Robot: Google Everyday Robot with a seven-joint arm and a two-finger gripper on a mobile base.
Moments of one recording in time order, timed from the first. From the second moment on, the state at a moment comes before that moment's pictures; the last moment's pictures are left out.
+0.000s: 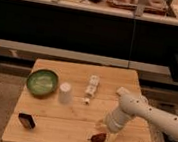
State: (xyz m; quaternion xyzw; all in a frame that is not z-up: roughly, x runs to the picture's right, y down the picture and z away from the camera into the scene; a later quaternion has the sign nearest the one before) arm 0.127 0.285 0.749 -0.39 -0.26 -0.13 0.87
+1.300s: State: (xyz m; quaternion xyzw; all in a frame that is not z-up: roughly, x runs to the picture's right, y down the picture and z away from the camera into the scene) arm 0.102 0.167 0.743 -0.34 -0.26 -0.11 0.90
